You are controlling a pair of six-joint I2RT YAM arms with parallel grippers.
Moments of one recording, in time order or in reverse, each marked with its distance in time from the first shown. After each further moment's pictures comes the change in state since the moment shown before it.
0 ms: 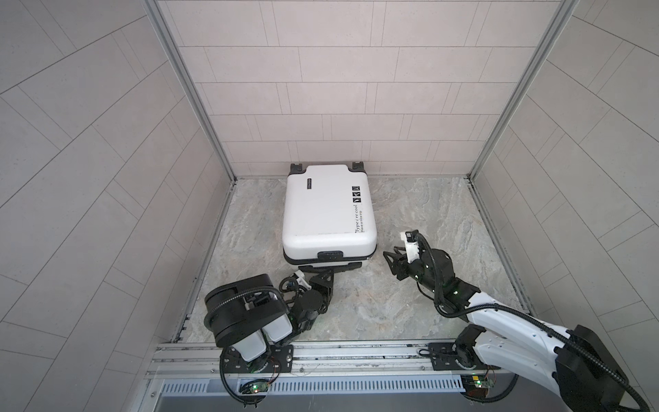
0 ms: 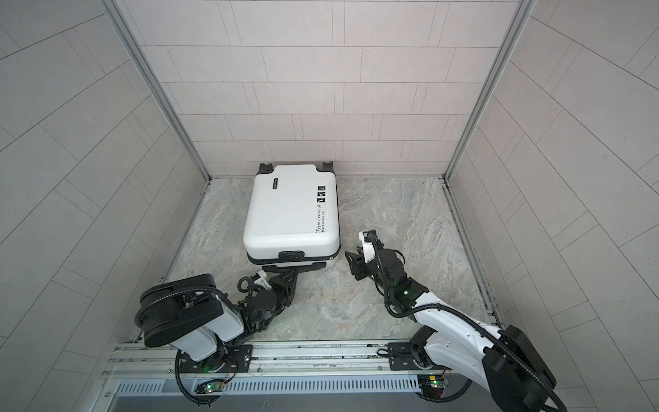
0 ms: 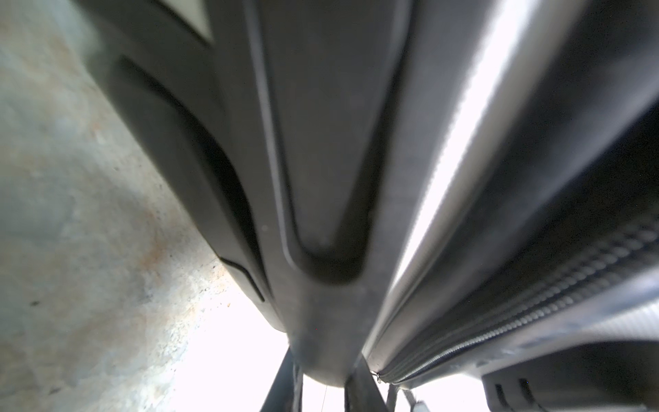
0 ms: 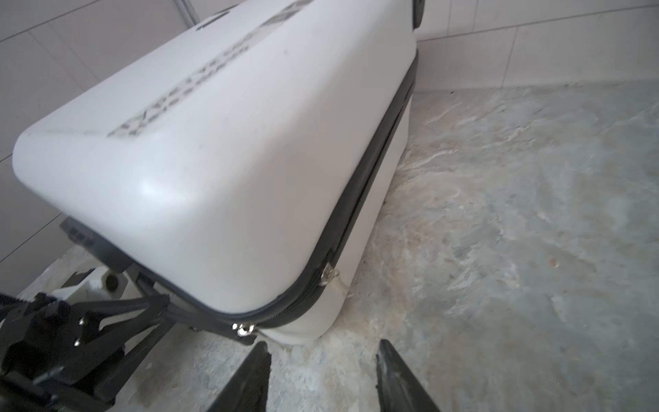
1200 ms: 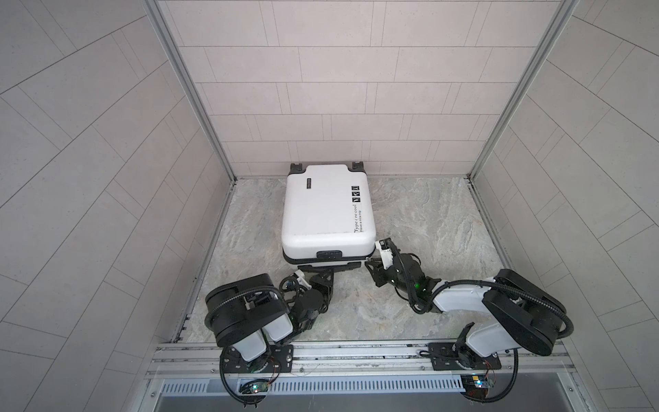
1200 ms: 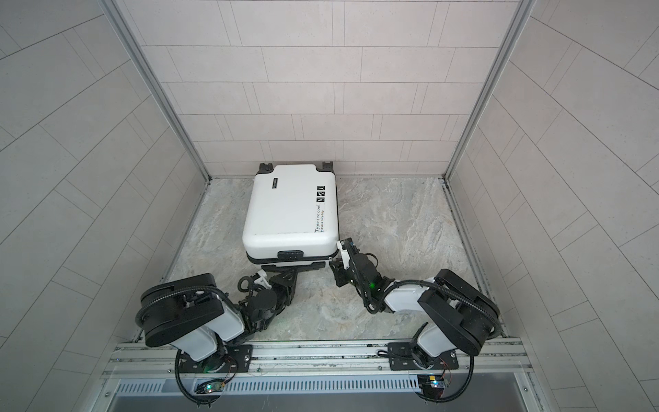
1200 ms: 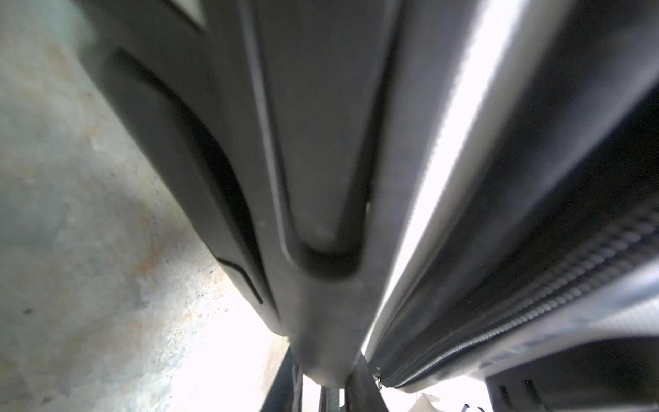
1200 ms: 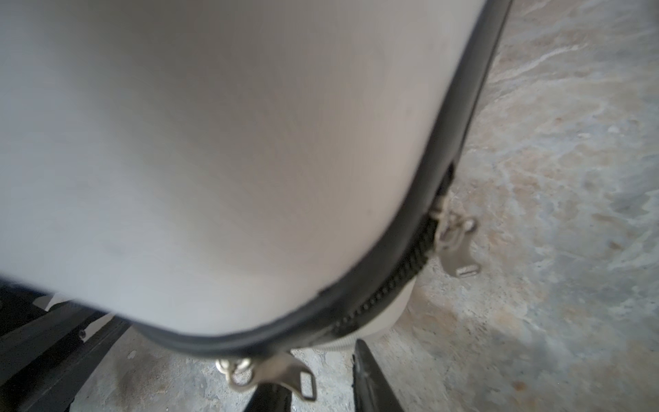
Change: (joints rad) left arm 0.002 0.006 0.009 -0.001 0.005 0.003; right arm 0.090 0.498 0.045 0.368 0.012 0.078
